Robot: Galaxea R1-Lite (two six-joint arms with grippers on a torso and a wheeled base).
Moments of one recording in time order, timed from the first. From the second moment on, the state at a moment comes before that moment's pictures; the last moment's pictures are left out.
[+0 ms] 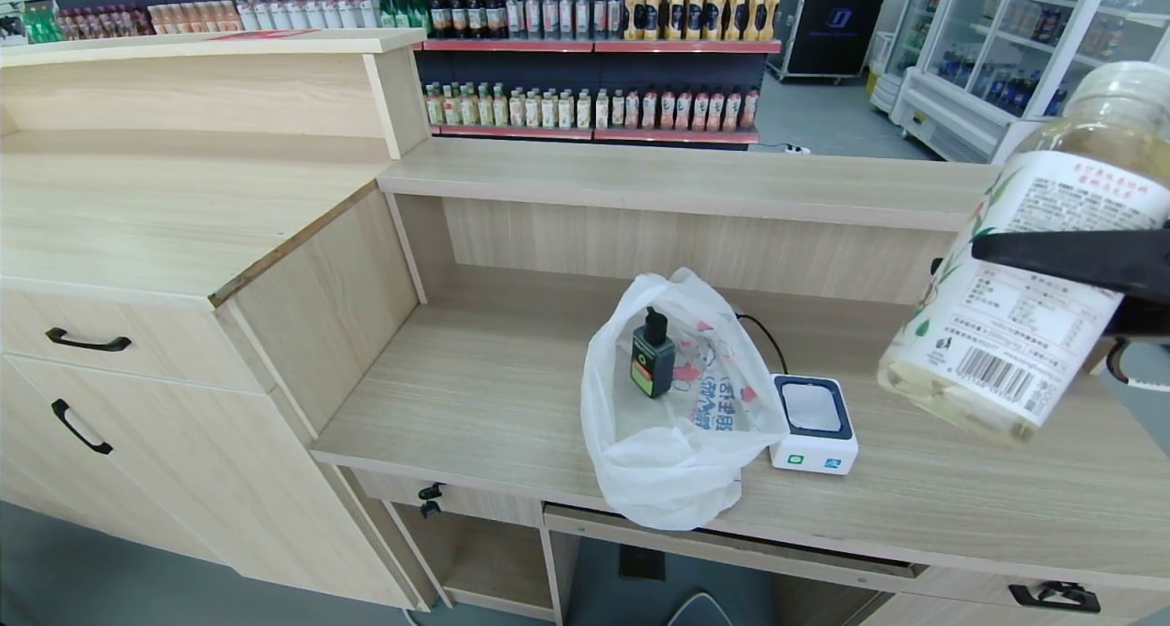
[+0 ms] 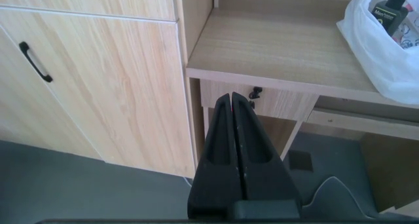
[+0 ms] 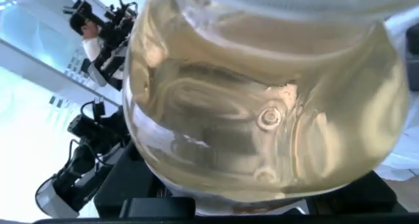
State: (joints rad) left arm 0.00 0.00 0.00 0.00 0.01 0.01; right arm 0.14 1.22 -0.89 -0.27 0.97 0.42
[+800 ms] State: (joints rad) left arm 0.00 0.00 0.00 0.00 0.01 0.01; right arm 0.38 1.10 -0.85 -0.27 0.97 0.42
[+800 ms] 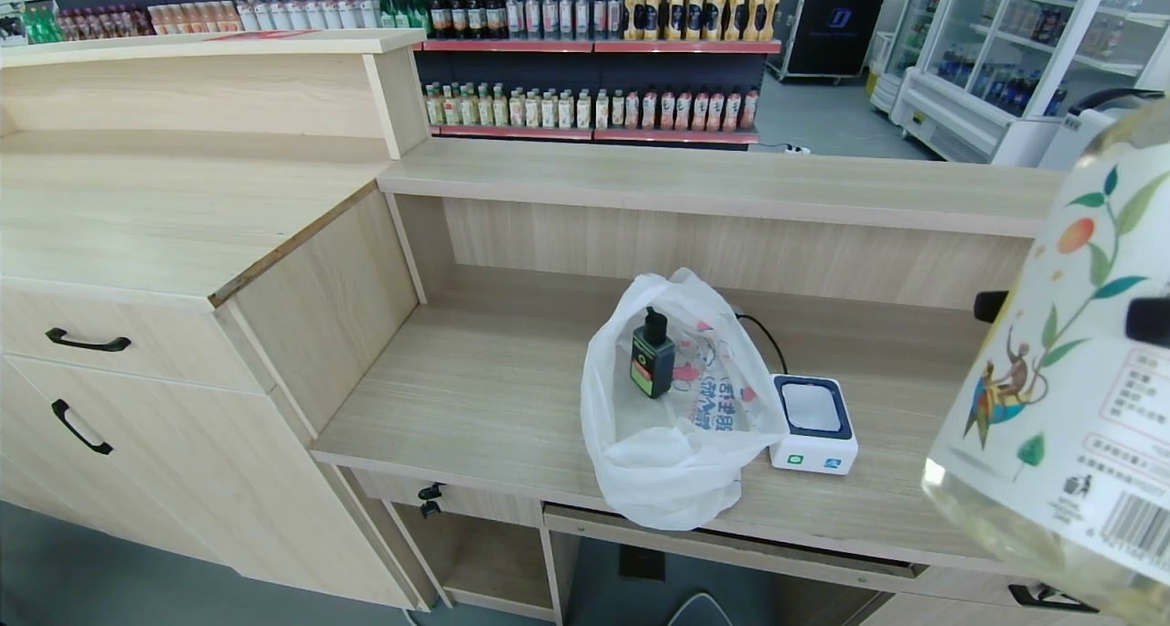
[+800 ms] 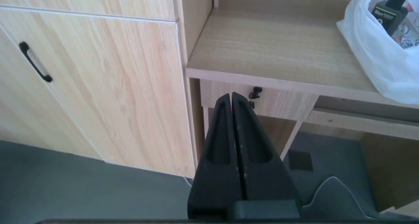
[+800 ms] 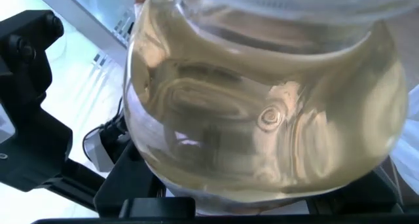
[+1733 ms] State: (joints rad) left arm 0.00 0.00 0.00 0.00 0.01 0.01; right arm 0.45 1.04 -0.85 -0.19 0.97 0.42
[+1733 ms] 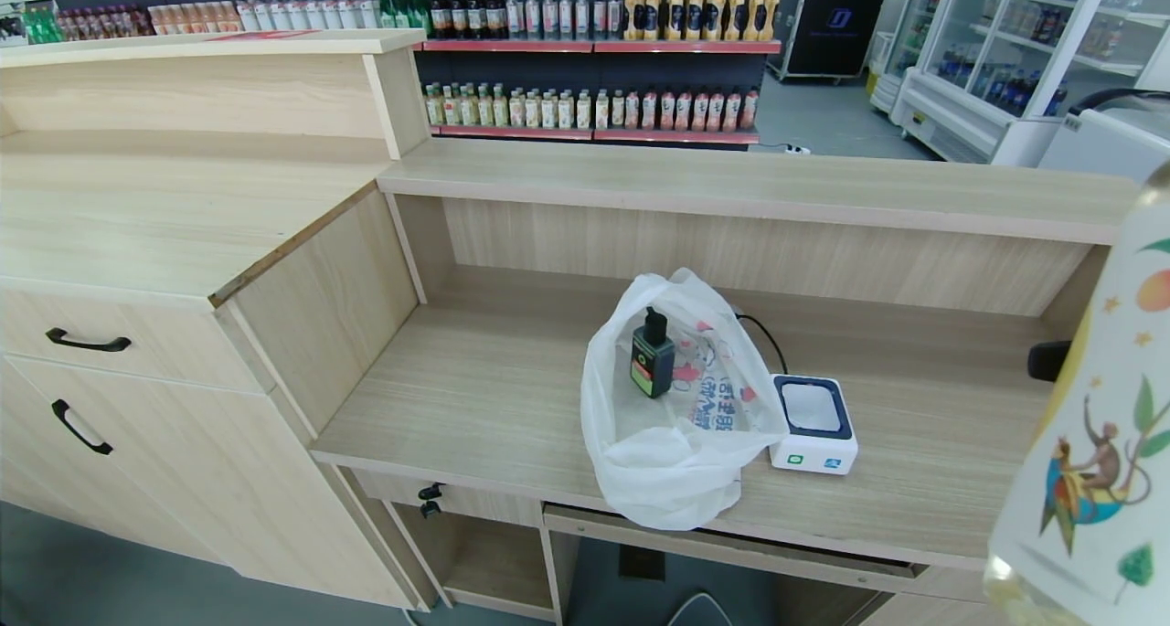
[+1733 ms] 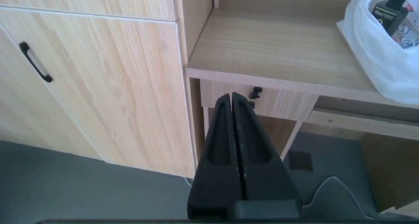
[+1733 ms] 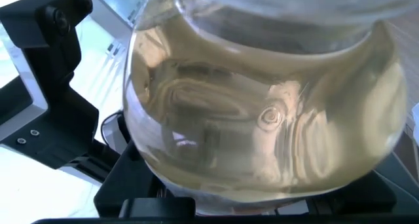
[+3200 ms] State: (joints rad) left arm 0.00 0.00 0.00 0.00 0.01 0.01; right arm 0.38 1.03 -0.79 -0.20 0.96 0.39
